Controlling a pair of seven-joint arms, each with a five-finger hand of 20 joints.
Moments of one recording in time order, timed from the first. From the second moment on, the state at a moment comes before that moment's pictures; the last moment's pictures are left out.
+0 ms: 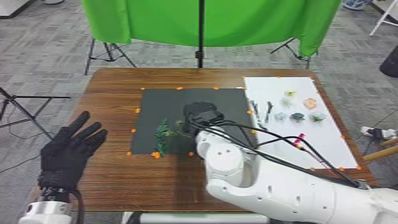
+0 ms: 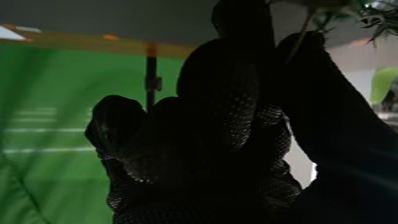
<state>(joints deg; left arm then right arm) 137.8 -56.2 -98.1 -126.5 31.1 10.6 22.6 -51.1 -63.2 15.1 -103.6 -128.0 -9.8 55.4</state>
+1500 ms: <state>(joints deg) 138.8 -55.6 -97.4 -126.4 30.4 10.7 23.6 -58.5 -48.1 33.6 -102.7 -122.3 4.3 66.2</state>
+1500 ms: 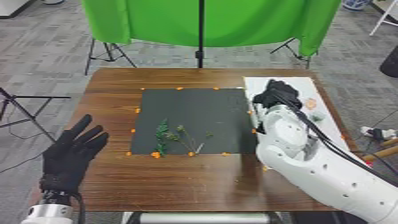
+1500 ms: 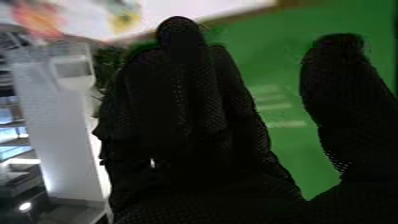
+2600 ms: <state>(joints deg) 137.0 -55.1 -95.9 -126.0 29.7 10.6 24.3 -51.2 -53.9 24.0 -89.8 -119.3 -4.5 71.1</state>
